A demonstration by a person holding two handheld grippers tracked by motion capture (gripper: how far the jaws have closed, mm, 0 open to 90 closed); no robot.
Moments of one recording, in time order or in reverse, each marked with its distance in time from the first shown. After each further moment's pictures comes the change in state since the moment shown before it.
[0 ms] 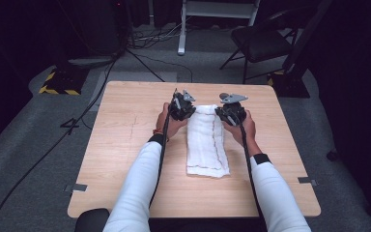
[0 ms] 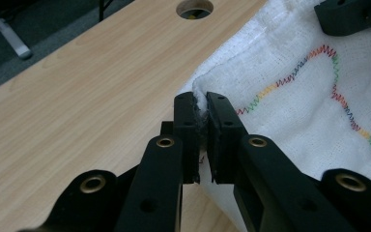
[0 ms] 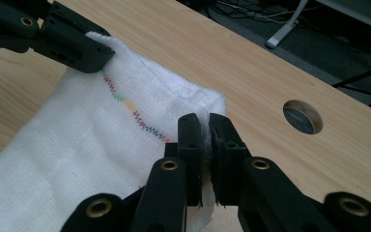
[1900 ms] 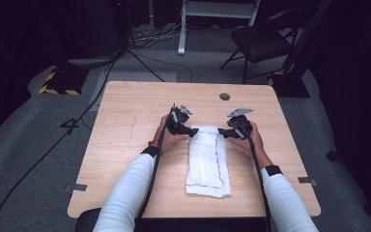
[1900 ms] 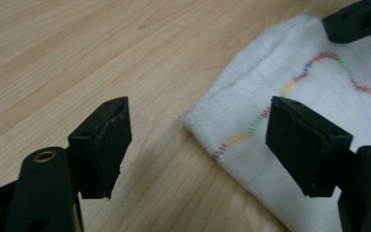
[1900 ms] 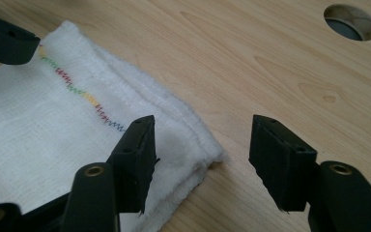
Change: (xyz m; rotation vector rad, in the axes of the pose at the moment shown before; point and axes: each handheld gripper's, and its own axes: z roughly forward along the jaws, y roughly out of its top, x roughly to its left) left arm -0.016 -0.048 0.014 0.099 -0.104 -0.107; right arm -0.009 -0.060 0.007 0.140 0.103 0.060
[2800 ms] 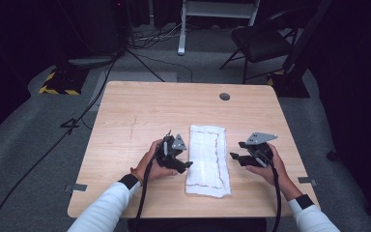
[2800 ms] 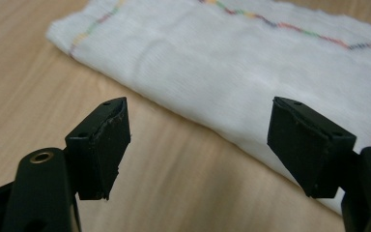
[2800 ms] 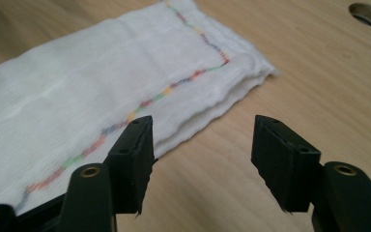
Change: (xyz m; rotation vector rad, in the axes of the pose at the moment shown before) left arm -0.070 -0.054 -0.081 0.016 -0.105 0.249; right arm 0.035 -0.057 -0.094 -0.071 0.089 -0.098
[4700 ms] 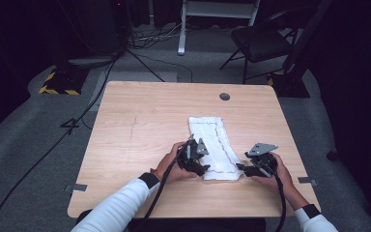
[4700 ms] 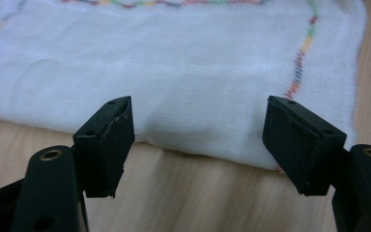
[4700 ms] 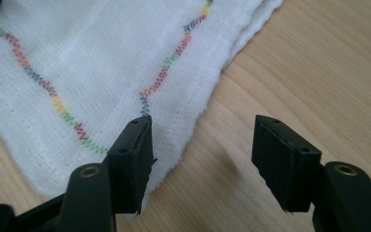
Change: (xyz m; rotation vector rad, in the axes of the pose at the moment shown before) left arm -0.050 0.024 0.047 0.066 -0.027 0.098; right arm 0.008 -0.041 -0.002 0.134 -0.028 -0.065
